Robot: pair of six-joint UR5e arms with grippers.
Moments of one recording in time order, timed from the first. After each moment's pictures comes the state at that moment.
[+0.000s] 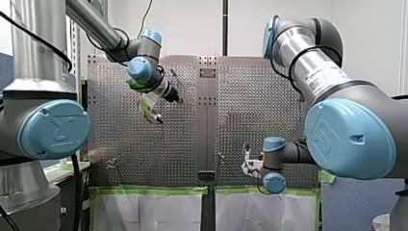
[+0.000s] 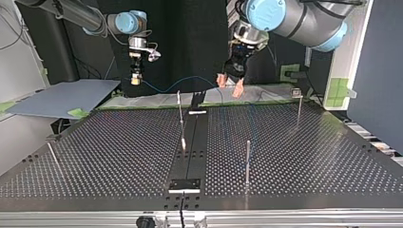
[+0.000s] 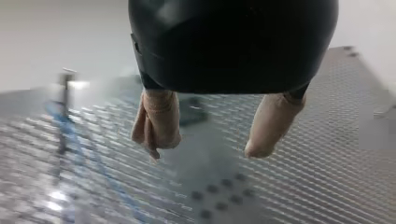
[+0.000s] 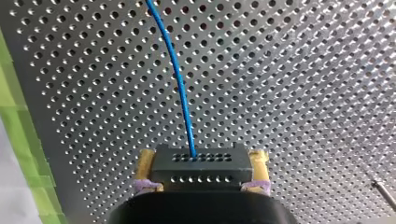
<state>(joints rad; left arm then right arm) -0.42 -1.55 -2.02 -2.97 -1.67 -2.63 1.99 -0.68 1.95 -1.34 1.72 1.63</state>
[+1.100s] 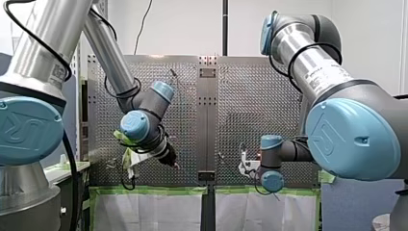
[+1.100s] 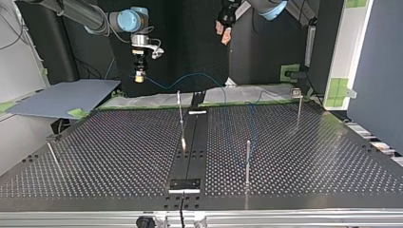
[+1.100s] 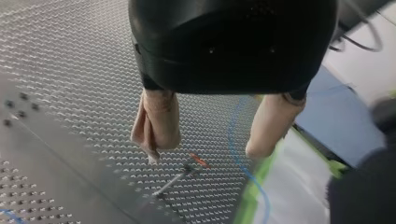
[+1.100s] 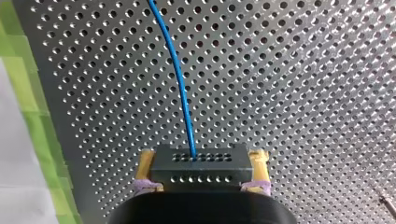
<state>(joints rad) -0.73 -1.86 -2.33 -2.66 -1.96 -2.31 2.02 -0.70 1.98 -1.29 1.73 1.62</state>
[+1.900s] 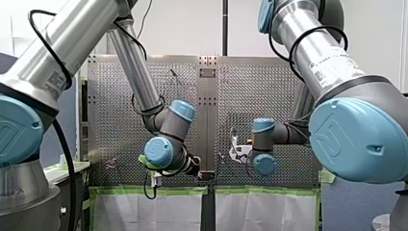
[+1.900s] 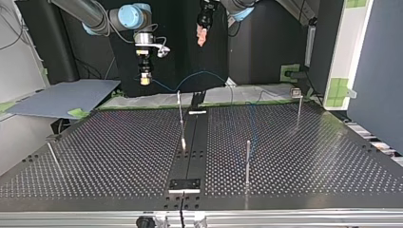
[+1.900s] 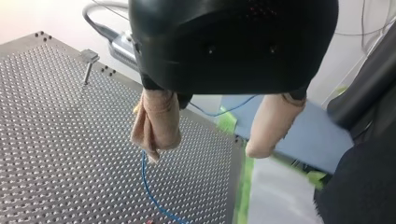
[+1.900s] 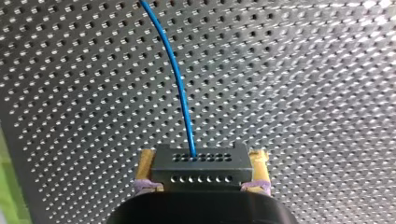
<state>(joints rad) -0.90 -2.10 -2.18 -2.42 -2.07 -2.07 2.09 -0.85 2.00 -1.20 1.73 1.61</state>
